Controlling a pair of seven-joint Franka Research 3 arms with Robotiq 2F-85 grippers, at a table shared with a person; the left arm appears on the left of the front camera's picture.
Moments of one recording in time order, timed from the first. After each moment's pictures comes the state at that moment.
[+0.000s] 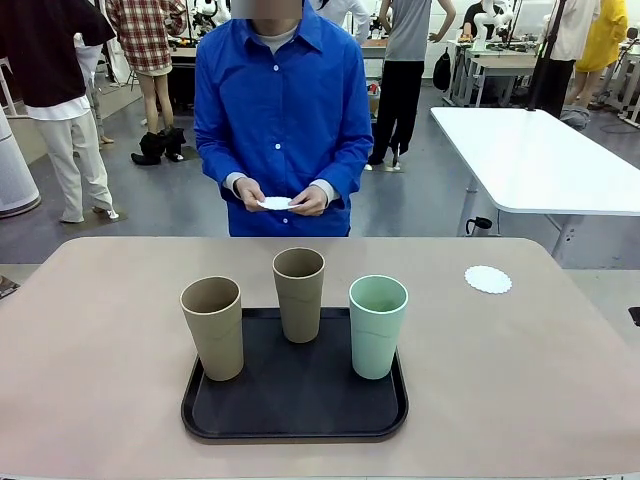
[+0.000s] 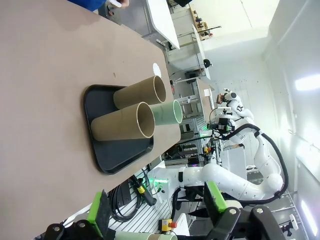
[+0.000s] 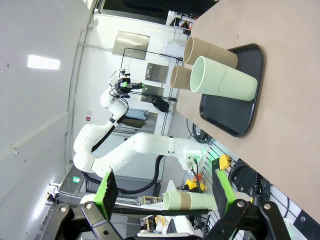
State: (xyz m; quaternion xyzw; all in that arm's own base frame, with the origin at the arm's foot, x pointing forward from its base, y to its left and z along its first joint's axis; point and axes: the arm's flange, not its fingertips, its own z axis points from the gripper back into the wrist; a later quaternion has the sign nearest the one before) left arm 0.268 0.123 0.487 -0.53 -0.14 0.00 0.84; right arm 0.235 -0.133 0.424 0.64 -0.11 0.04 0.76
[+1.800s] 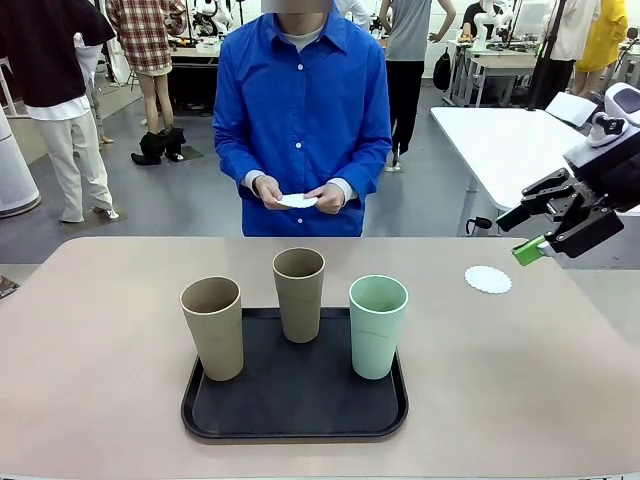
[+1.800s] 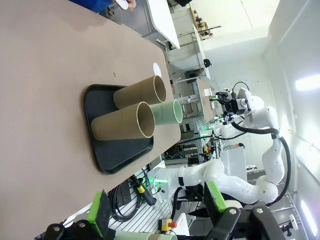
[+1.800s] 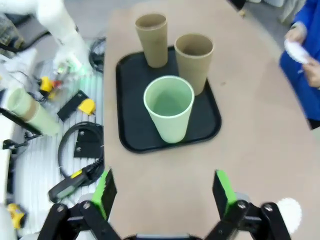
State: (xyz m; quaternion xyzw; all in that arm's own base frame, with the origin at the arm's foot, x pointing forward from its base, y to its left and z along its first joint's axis) left arm 0.269 0.123 0.487 -0.53 -0.14 0.00 0.84; right arm 0.340 0.027 0.516 0.28 -0.27 0.59 0.71
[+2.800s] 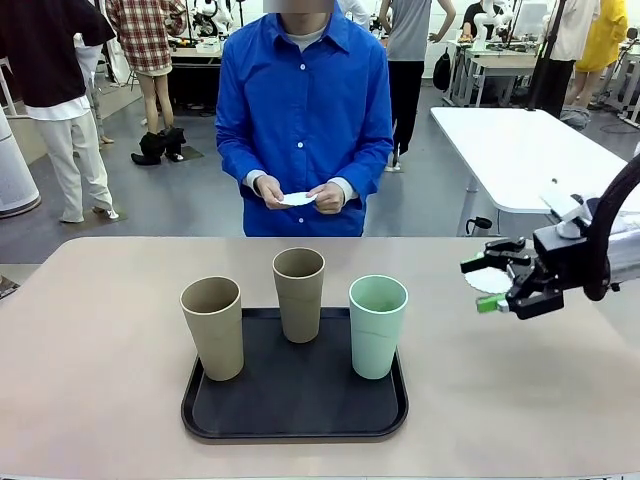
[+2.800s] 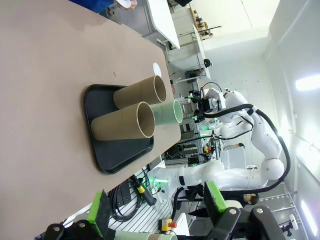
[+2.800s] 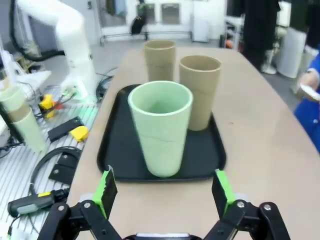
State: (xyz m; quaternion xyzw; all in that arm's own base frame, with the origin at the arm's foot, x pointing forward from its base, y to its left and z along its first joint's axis) left arm 0.269 0.122 0.487 -0.53 -0.14 0.00 0.84; right arm 0.379 0.016 0.353 0.41 -0.39 0.58 0.58
